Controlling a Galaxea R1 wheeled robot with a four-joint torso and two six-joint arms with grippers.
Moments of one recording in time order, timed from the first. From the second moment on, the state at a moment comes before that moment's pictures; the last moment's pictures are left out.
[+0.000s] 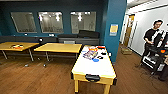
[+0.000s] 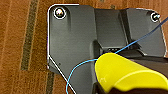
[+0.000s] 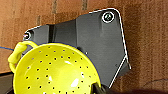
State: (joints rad) left arm 1.55 3.01 -2.72 -0.58 -0.07 0.50; right arm -1.53 2.82 -2.49 -0.06 0.06 0.07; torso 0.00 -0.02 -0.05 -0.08
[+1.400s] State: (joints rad) left arm 1.54 3.01 -2.72 -0.58 -0.08 0.50; right arm -1.52 2.82 -2.49 -0.06 0.06 0.07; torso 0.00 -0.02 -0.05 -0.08
